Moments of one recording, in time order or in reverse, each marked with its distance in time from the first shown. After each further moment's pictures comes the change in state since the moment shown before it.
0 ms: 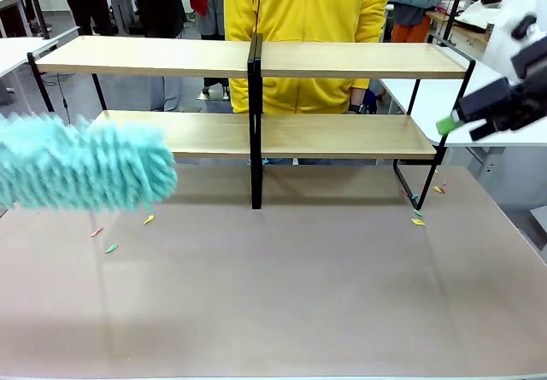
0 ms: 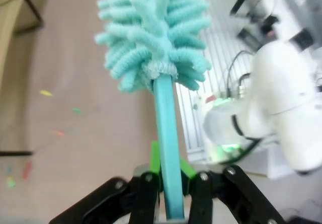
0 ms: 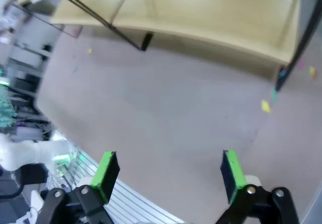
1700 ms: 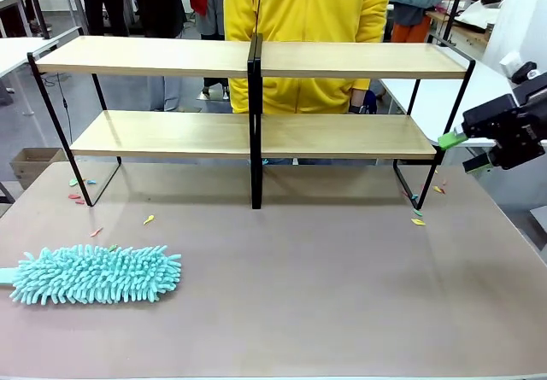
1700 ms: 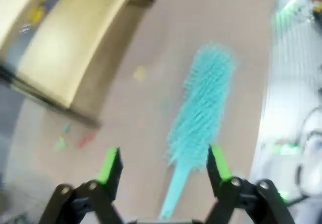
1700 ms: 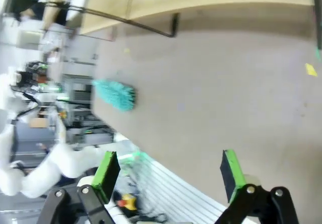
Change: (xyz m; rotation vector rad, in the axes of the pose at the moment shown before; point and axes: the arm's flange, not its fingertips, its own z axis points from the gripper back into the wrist) left arm -0.009 0.040 0.011 0.402 -0.141 0.212; right arm -0.015 -0.040 -0.019 0.284 0.056 -0.314
